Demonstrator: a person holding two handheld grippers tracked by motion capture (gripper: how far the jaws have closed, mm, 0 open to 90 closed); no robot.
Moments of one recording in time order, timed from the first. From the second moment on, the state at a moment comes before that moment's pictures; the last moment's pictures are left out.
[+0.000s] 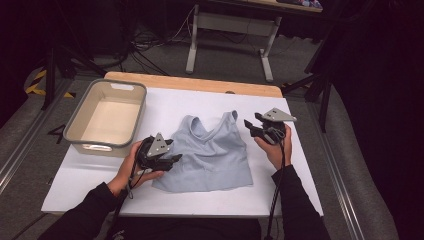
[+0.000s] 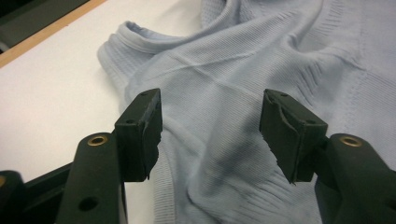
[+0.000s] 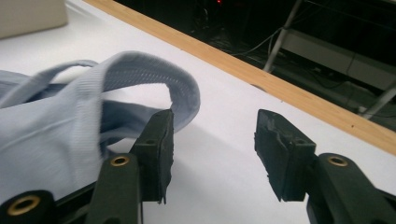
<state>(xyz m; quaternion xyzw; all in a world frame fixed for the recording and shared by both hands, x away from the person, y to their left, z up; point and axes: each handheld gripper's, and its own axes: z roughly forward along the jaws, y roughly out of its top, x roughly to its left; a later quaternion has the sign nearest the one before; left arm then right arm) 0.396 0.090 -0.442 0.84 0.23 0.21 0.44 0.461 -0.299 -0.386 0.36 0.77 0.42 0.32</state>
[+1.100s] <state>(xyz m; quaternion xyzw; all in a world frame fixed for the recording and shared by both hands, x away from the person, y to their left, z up) 0.473 0.075 -0.435 0.81 0.33 0.22 0.43 0.479 -0.254 -0.370 0.35 0.79 0.45 0.22</state>
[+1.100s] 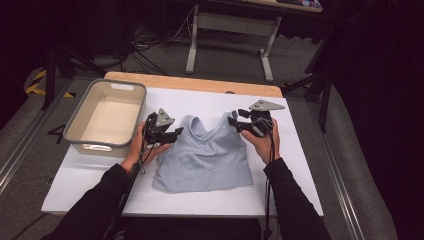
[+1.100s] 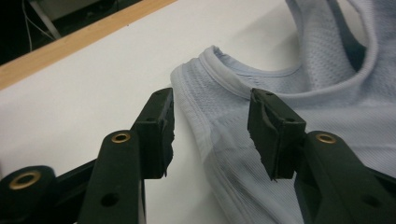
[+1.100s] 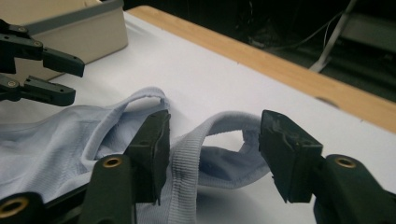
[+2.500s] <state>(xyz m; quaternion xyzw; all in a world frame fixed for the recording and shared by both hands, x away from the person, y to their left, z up) 0.534 0.052 -0.461 0.86 0.32 0.11 0.38 0.484 -0.258 -0.395 0.35 0.81 0.42 0.20</state>
